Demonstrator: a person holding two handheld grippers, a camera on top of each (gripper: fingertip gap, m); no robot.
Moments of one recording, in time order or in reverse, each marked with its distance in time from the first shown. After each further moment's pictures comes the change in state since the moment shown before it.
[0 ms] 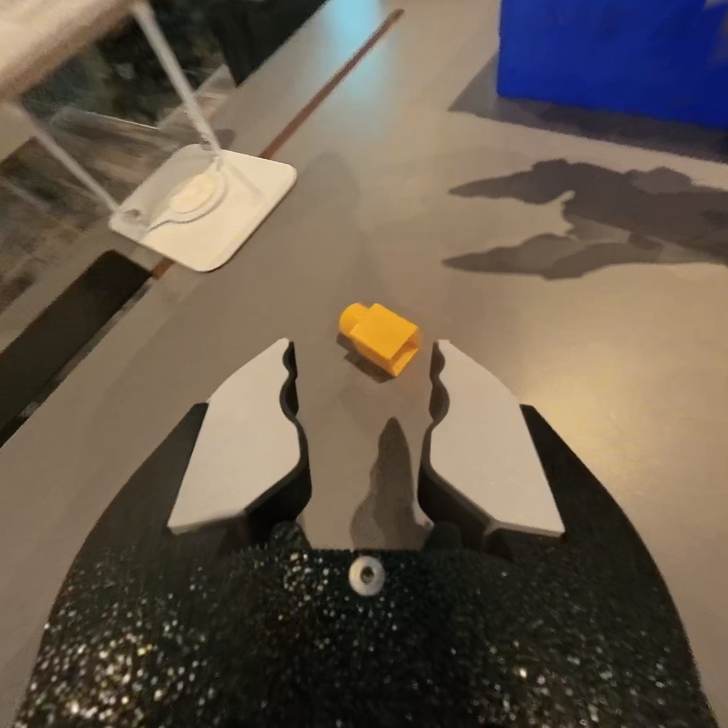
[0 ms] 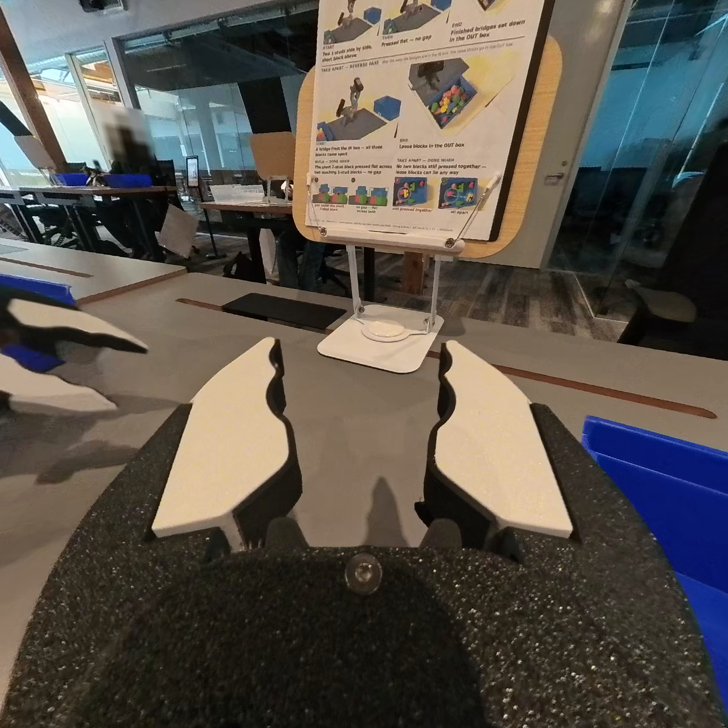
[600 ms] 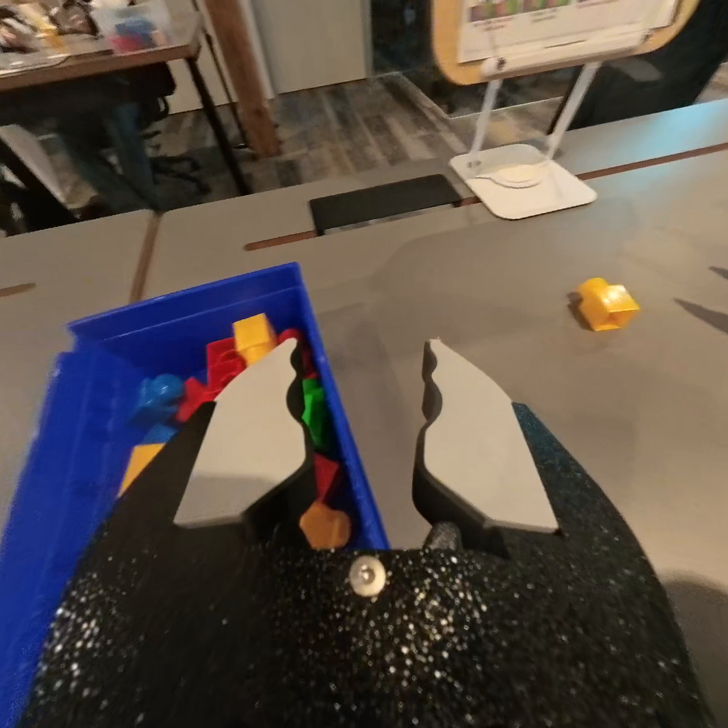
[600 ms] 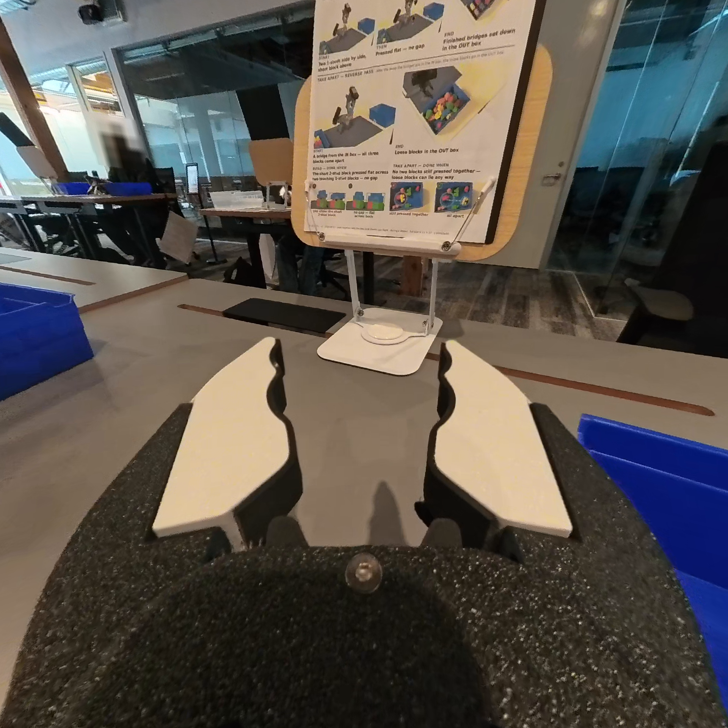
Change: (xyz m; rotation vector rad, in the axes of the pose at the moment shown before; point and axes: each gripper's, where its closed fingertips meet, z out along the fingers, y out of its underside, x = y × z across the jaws) left arm -0.103 0.081 -0.246 0.046 -0.603 -0.461; right arm 0.002 -0.003 -0.003 0.009 0.004 0.015
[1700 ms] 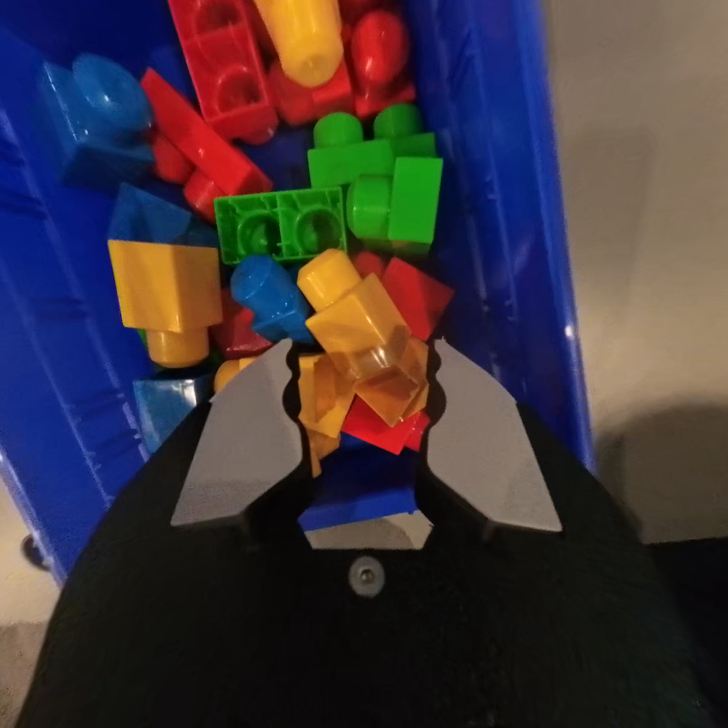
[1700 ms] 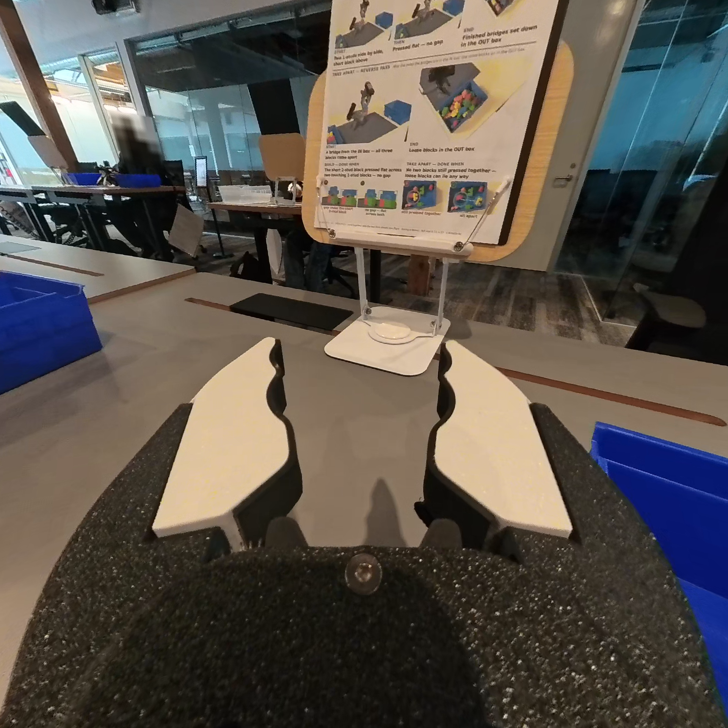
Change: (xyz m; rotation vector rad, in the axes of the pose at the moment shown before) left arm -0.068 0.131 0.003 -0.799 -0.014 -0.089; right arm -0.009 0.000 0.002 -0.007 -0.022 -0.020
